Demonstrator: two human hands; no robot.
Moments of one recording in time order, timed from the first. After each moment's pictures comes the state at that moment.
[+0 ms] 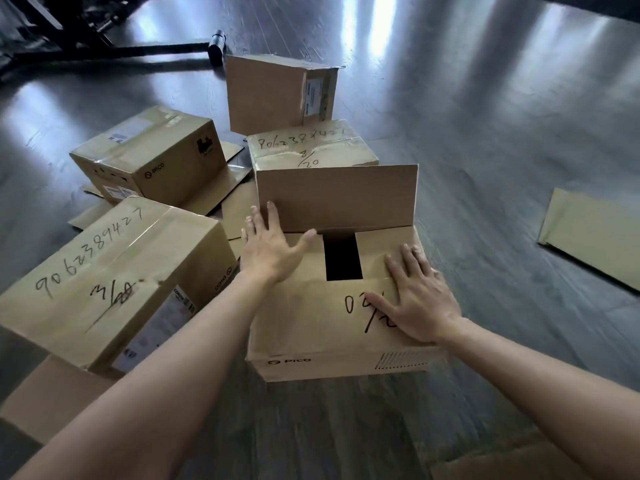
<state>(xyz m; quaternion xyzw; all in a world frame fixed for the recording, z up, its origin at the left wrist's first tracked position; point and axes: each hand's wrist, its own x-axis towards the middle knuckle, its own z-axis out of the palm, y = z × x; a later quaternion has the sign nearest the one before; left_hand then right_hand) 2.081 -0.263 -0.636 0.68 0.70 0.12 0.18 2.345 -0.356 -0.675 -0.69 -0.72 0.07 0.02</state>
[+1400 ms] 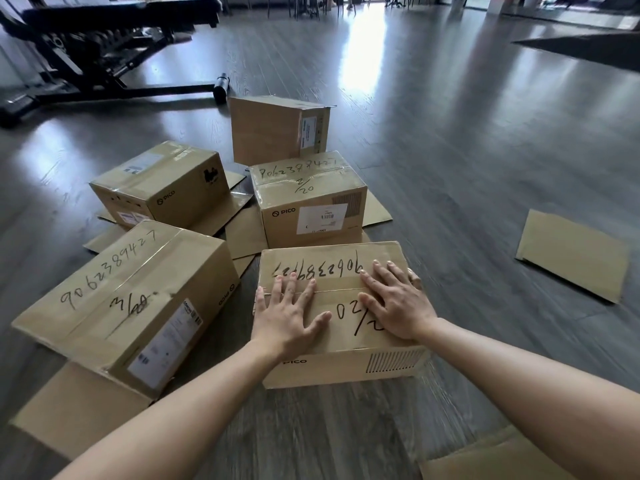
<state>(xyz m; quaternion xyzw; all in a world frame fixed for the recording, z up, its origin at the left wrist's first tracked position) 2.090 -0.357 -0.667 0.79 0.60 -0.04 0.08 2.348 -0.352 -0.672 -0.66 -0.75 0.09 0.03</state>
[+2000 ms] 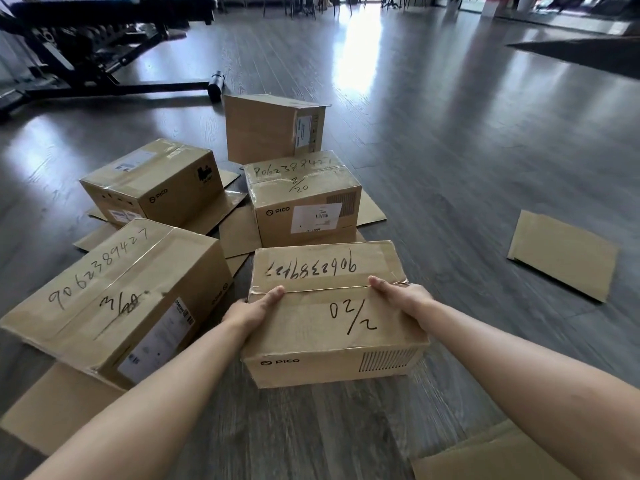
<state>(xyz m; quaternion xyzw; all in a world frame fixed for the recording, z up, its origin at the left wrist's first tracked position) 2.052 -0.335 -0.659 0.36 0.77 0.19 0.48 2.361 -0.349 -0.649 -0.82 -0.33 0.43 0.19</state>
